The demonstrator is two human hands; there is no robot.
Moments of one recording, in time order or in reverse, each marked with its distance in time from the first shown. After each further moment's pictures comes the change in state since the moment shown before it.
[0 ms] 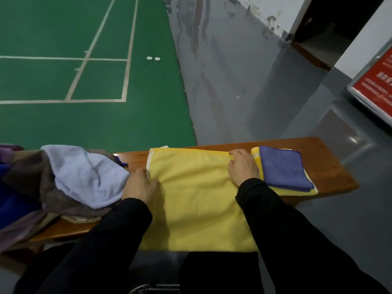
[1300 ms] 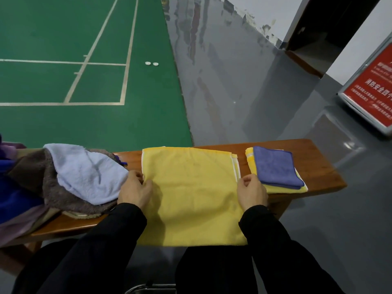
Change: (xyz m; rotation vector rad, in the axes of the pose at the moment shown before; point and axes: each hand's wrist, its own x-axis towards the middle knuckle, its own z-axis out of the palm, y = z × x) left_hand -0.033 0.003 -0.011 -0.155 0.064 -0.064; right_hand -0.084 0.024 -0.006 0.306 0.042 0.454
